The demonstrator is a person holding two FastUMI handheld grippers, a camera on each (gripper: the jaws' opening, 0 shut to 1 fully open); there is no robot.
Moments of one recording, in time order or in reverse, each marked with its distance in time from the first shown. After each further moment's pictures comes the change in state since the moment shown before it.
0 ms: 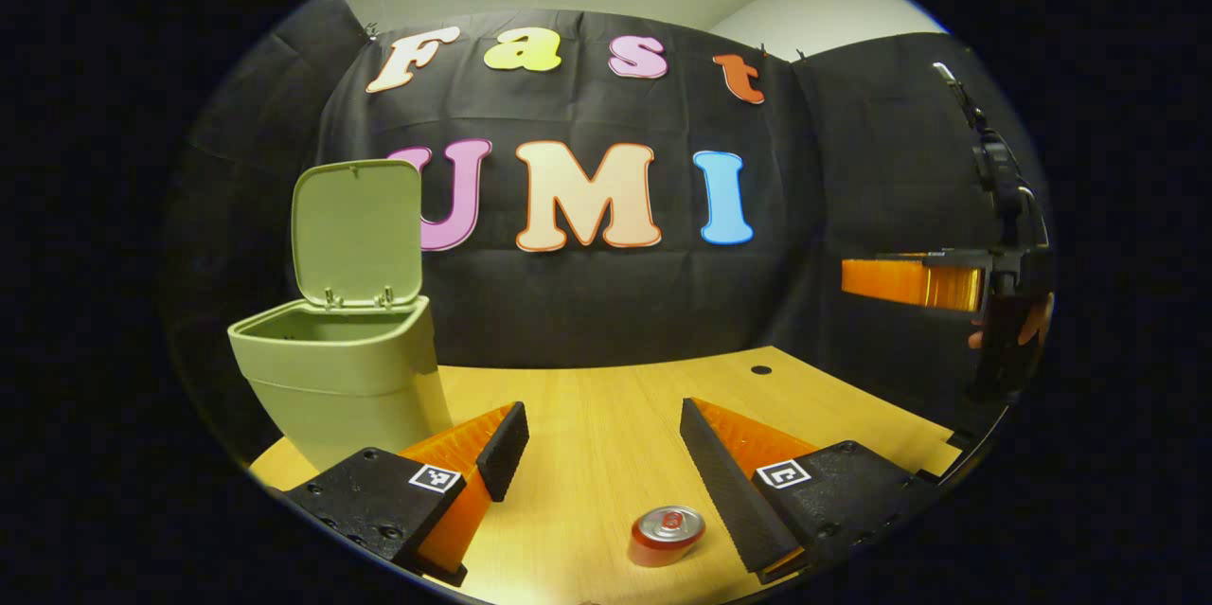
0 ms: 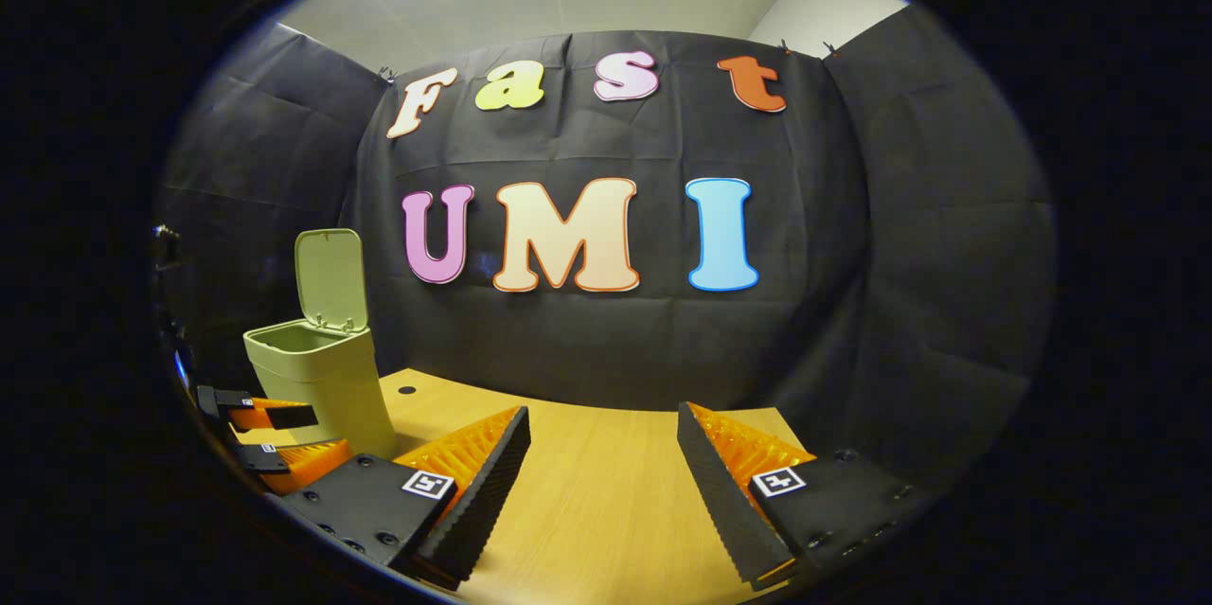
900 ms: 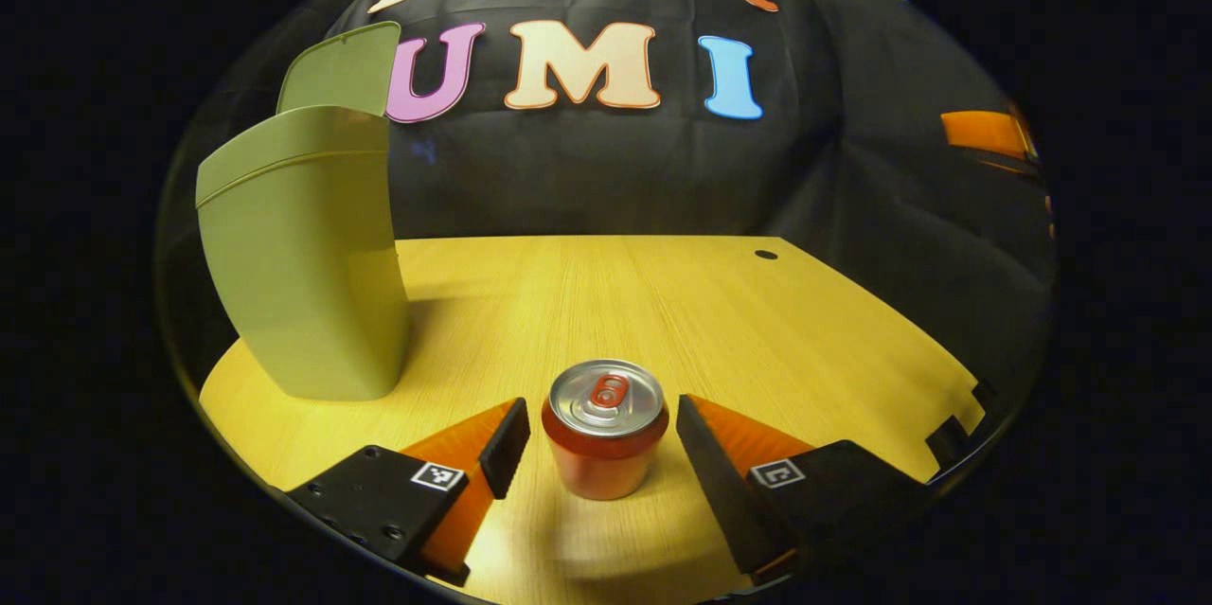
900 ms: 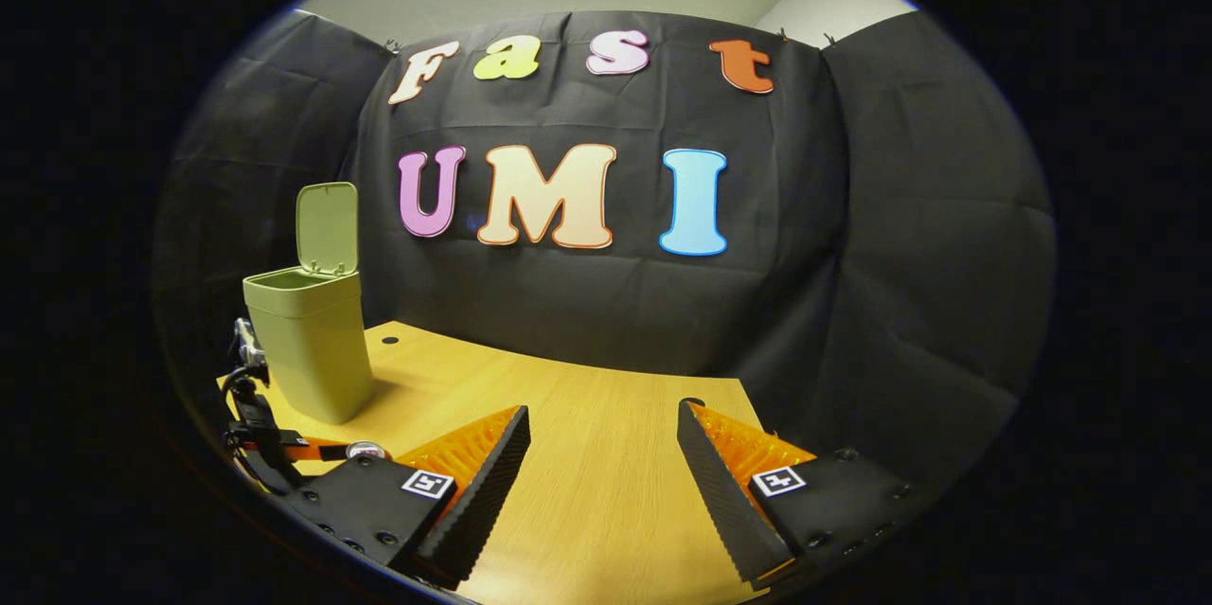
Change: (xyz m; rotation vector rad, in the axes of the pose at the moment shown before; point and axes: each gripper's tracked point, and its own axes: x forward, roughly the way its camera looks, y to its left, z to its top) left arm 0.011 -0.039 -0.154 -0.065 0.302 0.056; right arm -0.051 -0.048 -0.037 -0.078 0.096 -0.003
